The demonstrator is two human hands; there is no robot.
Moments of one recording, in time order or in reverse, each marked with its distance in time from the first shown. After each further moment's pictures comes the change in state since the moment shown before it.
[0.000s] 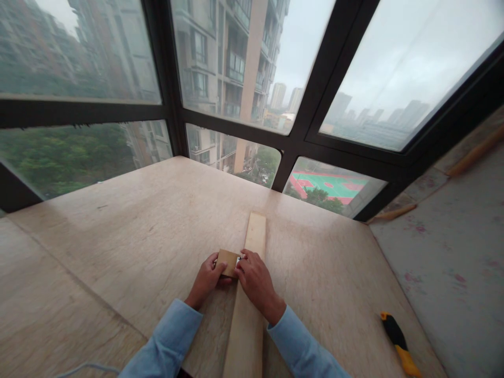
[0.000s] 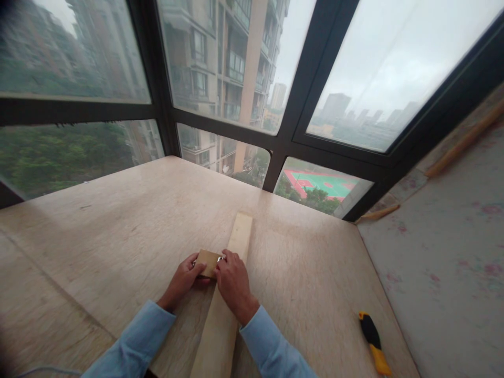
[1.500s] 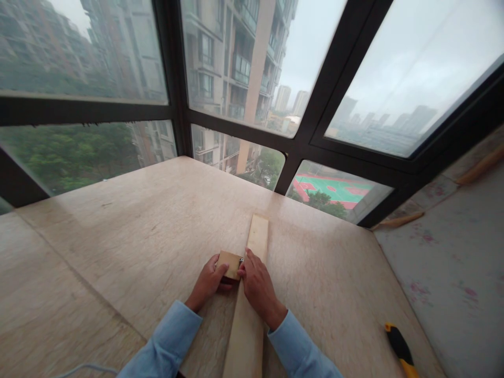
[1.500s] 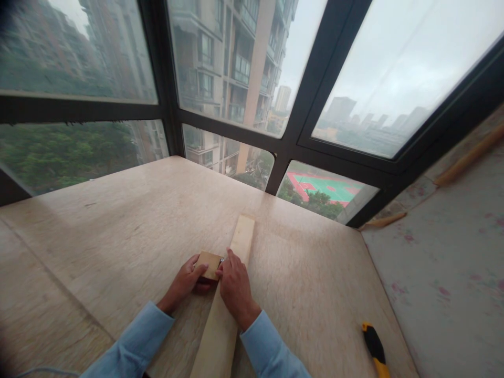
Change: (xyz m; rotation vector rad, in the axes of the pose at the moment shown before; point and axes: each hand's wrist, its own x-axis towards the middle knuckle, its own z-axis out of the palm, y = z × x) left_hand 0.002 -0.002 -0.001 0.050 -0.011 -0.035; right_hand -0.006 0.015 0.023 -0.021 0.077 -0.025
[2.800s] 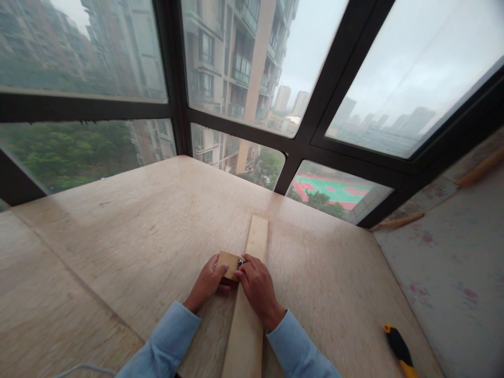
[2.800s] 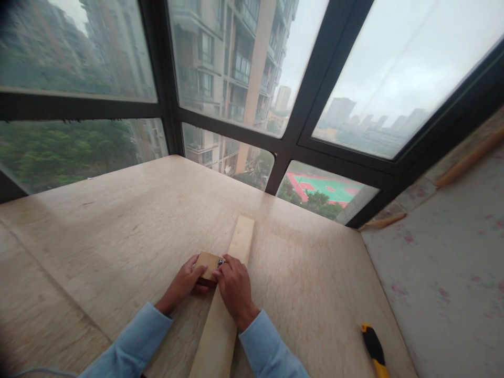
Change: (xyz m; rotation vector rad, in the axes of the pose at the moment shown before) left_hand -0.001 -0.001 -0.001 0.063 -0.007 0.023; right_hand 0.001 -0.008 -0.017 0.100 0.019 0.034
